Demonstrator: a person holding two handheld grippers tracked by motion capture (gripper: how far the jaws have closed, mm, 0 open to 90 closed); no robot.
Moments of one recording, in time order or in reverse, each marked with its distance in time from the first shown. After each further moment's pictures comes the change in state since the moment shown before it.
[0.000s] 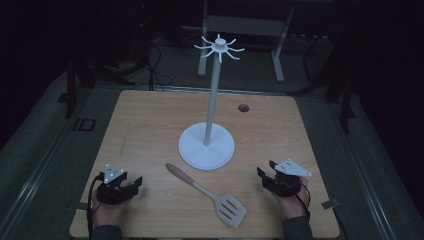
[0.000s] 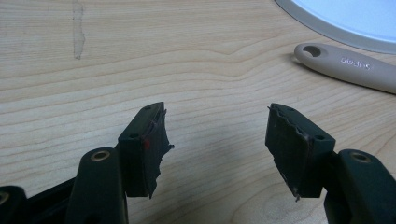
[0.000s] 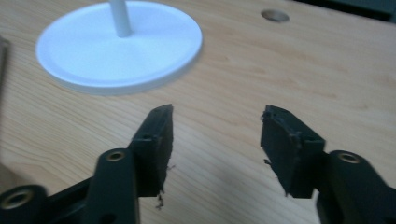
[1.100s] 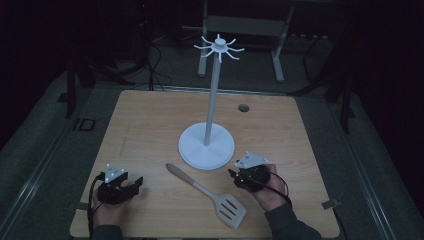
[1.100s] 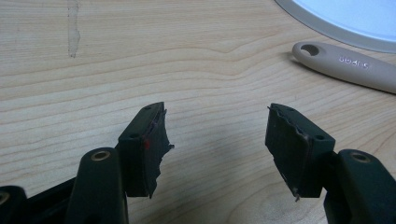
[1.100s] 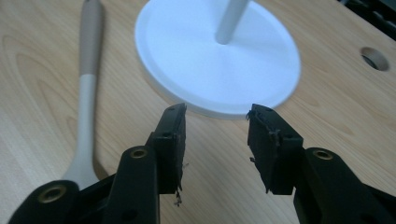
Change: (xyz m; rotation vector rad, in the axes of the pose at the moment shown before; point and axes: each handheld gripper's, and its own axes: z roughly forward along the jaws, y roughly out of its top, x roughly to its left) left arm -0.001 0.001 0.001 0.008 -0.005 -0.006; right arm 0.077 0.060 0.026 0.184 0.151 -0.313
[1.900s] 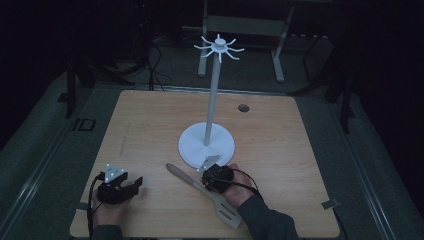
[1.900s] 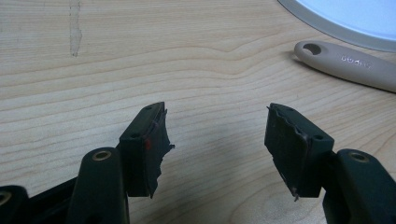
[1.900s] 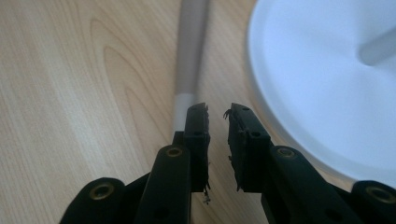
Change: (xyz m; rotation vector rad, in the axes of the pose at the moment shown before) left arm 0.001 0.000 0.000 0.001 0.005 -0.005; right arm 0.053 0.041 0.061 0.175 0.243 -0.137
